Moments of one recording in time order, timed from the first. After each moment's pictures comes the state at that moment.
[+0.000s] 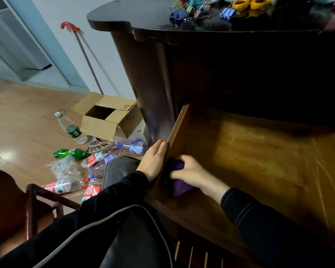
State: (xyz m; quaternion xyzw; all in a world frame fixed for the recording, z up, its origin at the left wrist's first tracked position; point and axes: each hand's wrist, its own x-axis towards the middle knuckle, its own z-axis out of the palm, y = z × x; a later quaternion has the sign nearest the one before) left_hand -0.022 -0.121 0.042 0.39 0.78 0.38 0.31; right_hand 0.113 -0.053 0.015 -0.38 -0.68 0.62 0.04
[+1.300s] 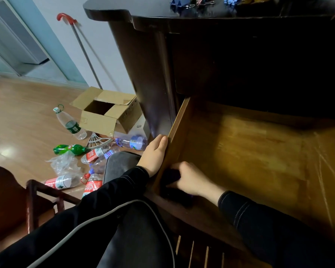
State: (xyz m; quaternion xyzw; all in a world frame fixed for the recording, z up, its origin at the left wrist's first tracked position) left_hand -0.025 -0.119 0.034 0.39 0.78 0.38 0.32; right_hand 0.123 -0.072 0.018 -0.26 -0.83 0.50 0.00
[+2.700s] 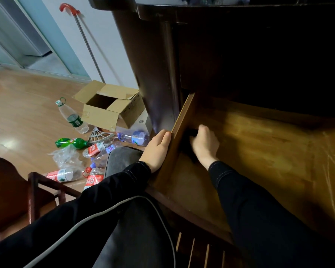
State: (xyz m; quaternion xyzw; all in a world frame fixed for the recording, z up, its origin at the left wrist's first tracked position) left_hand -0.025 -0.117 0.039 0.38 0.80 0.34 0.31; right_hand 0.081 0.003 -0.009 -0.54 -0.77 0.28 0.20
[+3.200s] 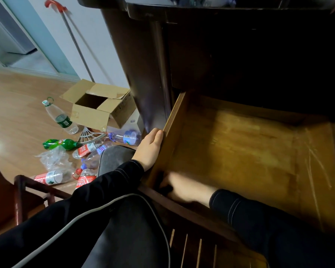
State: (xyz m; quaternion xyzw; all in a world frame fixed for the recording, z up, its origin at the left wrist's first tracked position) left_hand -0.026 -0.117 0.034 0.41 0.78 0.37 0.30; right_hand 0.123 -0.090 -0.003 -0.25 -0.87 0.38 -0.15
